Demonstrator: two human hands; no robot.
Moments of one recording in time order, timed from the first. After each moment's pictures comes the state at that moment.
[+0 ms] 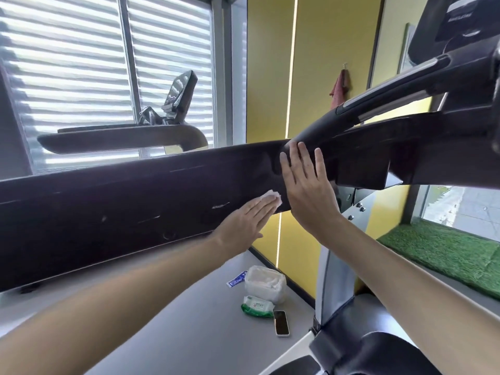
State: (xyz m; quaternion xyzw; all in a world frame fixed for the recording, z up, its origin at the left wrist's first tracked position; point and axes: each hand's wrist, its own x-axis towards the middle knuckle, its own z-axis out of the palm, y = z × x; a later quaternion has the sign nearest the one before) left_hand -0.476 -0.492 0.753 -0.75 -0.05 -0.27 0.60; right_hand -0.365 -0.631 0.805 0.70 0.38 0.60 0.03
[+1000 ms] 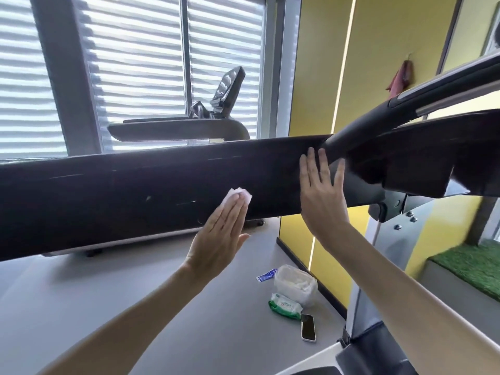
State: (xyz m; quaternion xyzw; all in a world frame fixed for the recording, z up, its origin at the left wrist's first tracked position) left_hand -0.559 -0.472 0.709 -0.76 -0.21 -0.40 0.47; right_hand -0.376 -0.591 0.782 0.76 0.38 0.52 -0.01
